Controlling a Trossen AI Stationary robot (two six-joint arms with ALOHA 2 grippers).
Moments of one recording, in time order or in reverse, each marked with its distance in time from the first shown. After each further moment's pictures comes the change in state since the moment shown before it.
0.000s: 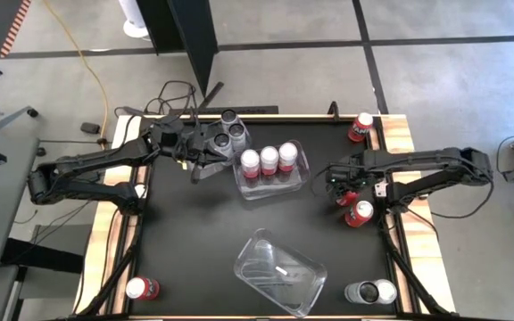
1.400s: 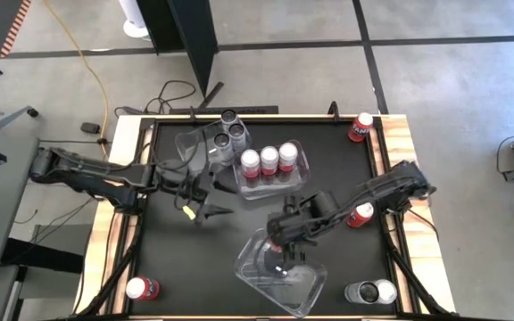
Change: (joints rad) left arm -0.571 0.016 0.001 0.118 -0.374 -0.303; right arm 0.506 0.661 1.100 -0.084 -0.010 -0.654
